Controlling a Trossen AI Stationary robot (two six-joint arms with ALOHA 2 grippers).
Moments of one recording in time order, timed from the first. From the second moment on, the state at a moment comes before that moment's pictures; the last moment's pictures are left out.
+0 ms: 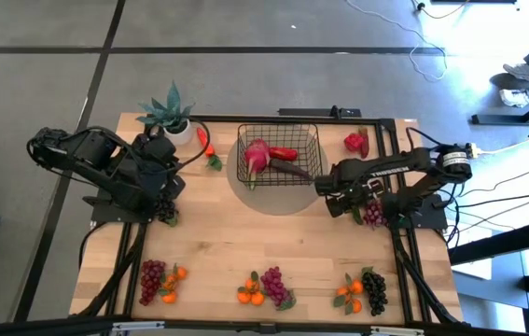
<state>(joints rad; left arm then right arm) -0.34 1.10 1.51 -1.48 -0.66 -0.93 -0.09 1.58 0.87 -1.22 -0.11 1.16</state>
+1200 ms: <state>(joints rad) -0.34 1.10 1.51 -1.46 -0.66 -0.93 -0.10 1.57 0.91 -0.98 -0.05 1.00</state>
